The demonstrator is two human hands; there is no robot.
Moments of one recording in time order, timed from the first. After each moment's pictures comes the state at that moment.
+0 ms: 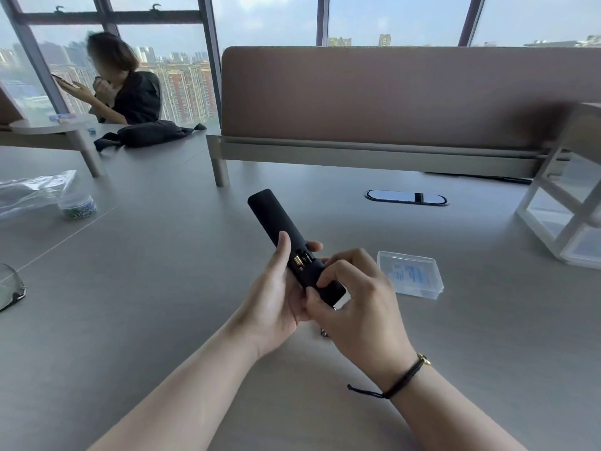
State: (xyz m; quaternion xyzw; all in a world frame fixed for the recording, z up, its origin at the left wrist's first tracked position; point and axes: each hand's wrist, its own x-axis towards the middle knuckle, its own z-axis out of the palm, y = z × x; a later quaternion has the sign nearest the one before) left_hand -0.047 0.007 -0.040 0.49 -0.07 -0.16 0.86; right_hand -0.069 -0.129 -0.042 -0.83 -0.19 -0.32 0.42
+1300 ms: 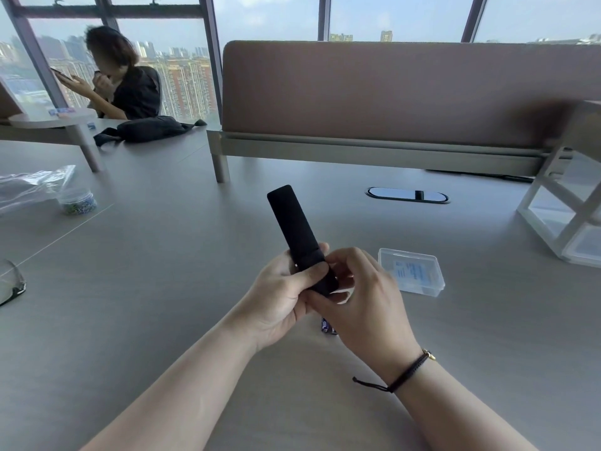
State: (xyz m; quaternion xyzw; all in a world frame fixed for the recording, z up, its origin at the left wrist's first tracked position) left_hand -0.056 0.001 -0.028 0.46 -0.09 -0.14 0.87; right_hand -0.066 -0.133 -0.041 -0.87 -0.15 -0.26 0.40
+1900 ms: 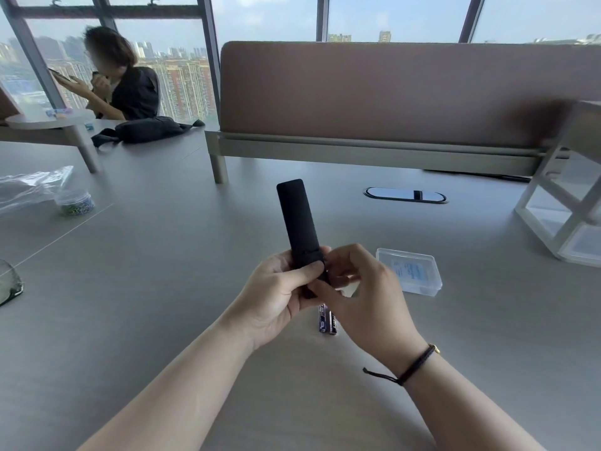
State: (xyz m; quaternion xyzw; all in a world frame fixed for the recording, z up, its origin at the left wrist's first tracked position) left_hand -0.050 0.007 -0.032 0.50 -0.08 -0.14 0.85; right_hand -0.063 -0.142 -0.035 -0.85 -0.14 -0.20 0.46
